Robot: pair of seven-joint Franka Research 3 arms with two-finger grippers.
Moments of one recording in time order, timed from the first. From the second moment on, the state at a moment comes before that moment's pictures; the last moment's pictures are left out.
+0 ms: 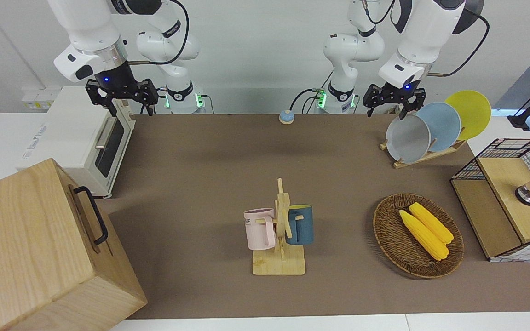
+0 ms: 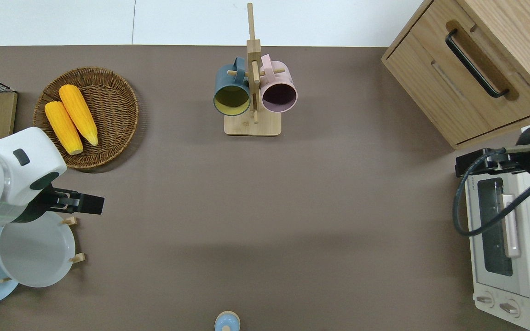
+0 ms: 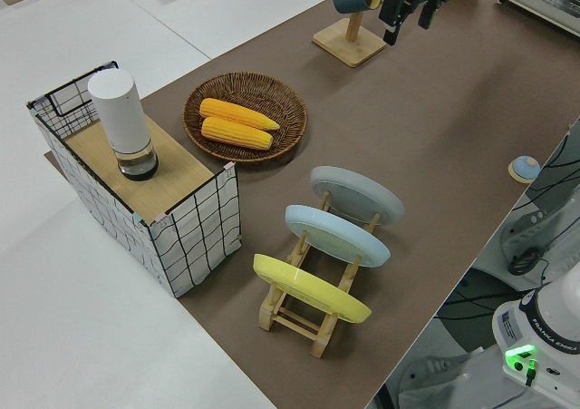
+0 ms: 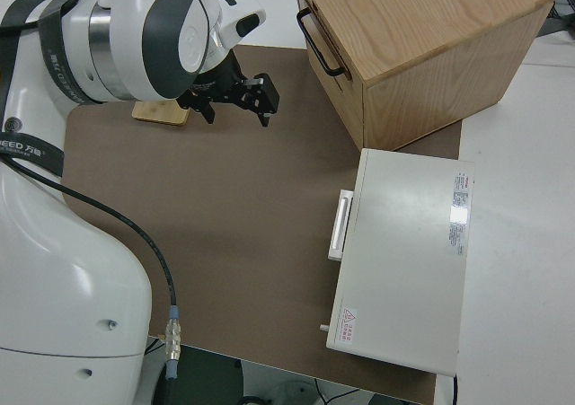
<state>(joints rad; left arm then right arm) -0.08 -0.15 -0.05 -1.81 0.01 1.63 0.04 -0.10 0.03 0.15 -1.48 -0.03 1.46 0.05</state>
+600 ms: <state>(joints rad) -0.05 -0.15 0.03 -1.81 0.04 1.59 0.08 -0.10 0.03 0.15 -1.48 -0.03 1.46 0.05</state>
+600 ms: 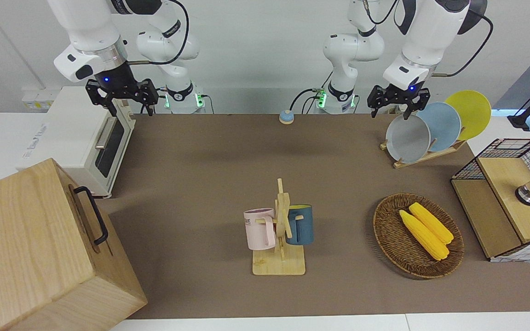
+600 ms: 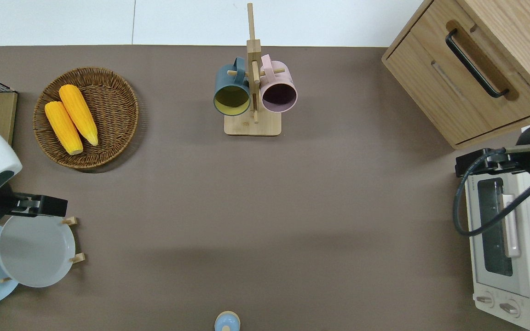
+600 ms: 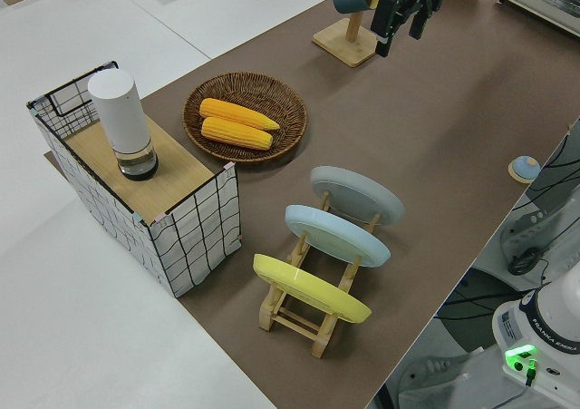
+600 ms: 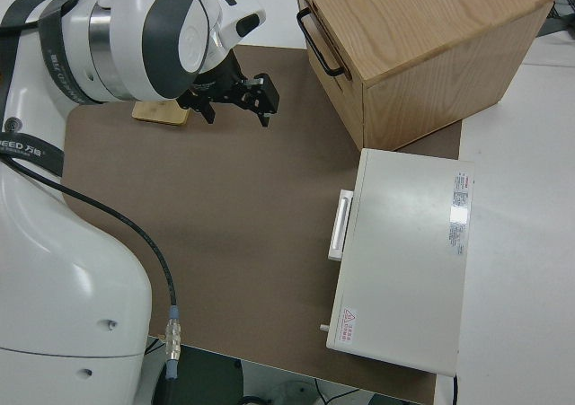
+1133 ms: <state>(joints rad) 0.01 -0.15 0.14 -1.82 0.05 1.57 0.25 -0.10 0.03 0.15 -1.48 -0.03 1.46 0.05</state>
